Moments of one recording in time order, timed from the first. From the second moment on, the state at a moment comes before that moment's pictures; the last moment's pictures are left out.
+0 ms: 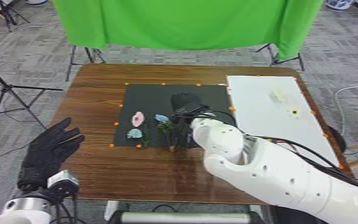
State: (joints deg) left arm 137.7 -68.8 -102.6 -133.4 52.2 18.1 2.3; right arm -51.7 -59.6 22.0 -99.8 -121.5 -4.9 38.8
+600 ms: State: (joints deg) left arm 137.2 -68.4 -102.1 -133.0 52.2 18.1 2.6; right arm -51.4 -61.3 23.1 -97.2 -119.8 -8.9 40.4
